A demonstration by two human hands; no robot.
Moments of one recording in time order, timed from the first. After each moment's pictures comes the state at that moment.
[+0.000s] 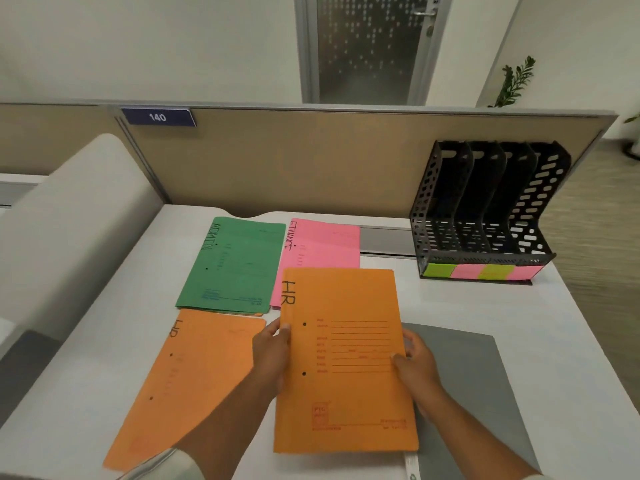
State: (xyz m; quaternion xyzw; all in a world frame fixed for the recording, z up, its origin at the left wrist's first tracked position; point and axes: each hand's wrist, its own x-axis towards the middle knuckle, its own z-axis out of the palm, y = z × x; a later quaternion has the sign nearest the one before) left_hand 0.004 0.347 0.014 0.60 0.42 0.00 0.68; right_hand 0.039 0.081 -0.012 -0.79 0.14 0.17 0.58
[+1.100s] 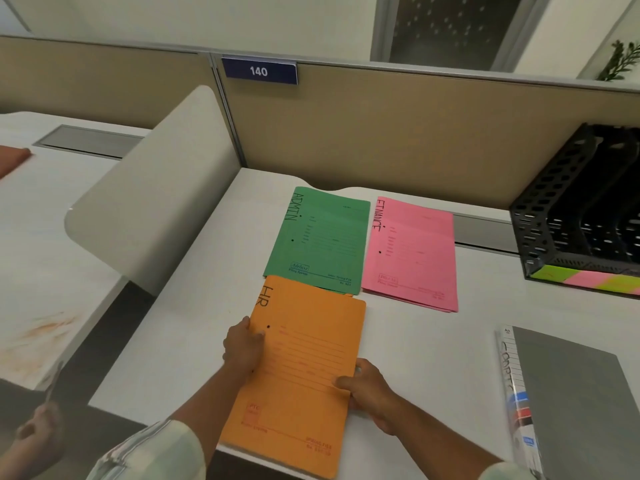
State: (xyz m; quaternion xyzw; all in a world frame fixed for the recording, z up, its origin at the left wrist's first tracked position) left_hand -0.080 0.628 -0.078 0.79 0.47 -0.08 0.38; right_hand -0.050 0.353 -0.045 -0.71 0.10 0.47 0.52
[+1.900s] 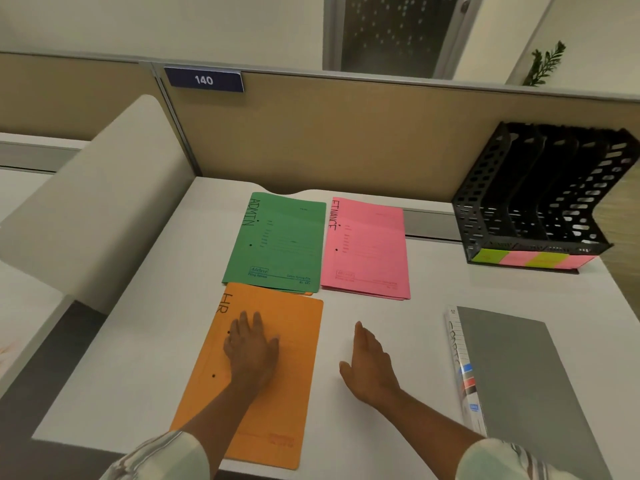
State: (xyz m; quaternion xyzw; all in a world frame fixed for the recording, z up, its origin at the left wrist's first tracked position) left_hand -0.062 0.530 -0.071 0.93 0.29 -0.11 0.20; right_hand -0.030 0.289 -0.039 -0.95 -0.08 0.23 0.20
